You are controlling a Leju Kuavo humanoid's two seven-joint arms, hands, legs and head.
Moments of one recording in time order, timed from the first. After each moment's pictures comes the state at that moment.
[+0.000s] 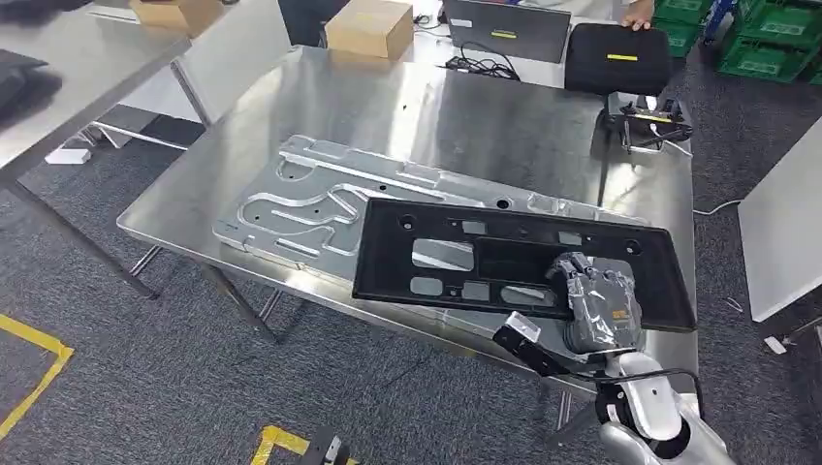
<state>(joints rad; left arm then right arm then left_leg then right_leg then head) -0.24 -0.11 -1.03 -0.26 0.80 0.04 -0.19 -0.56 -0.49 0.73 -1.83 1.00 -0.27 0.45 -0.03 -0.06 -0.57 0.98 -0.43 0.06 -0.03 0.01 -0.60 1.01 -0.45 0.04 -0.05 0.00</state>
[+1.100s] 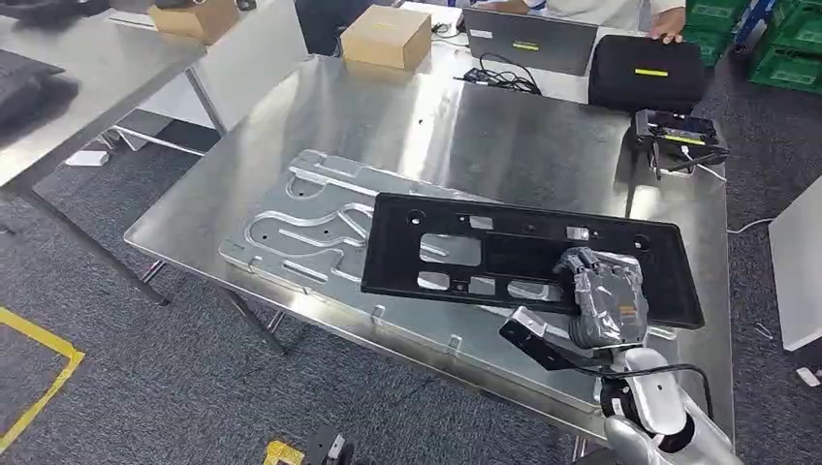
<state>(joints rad) -0.26 -0.10 -1.05 -0.25 0.77 0.00 -0.21 -0.58 -0.48 0.72 -1.80 0.99 -0.29 0.43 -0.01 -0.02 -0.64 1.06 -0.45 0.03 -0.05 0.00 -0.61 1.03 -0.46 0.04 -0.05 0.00</state>
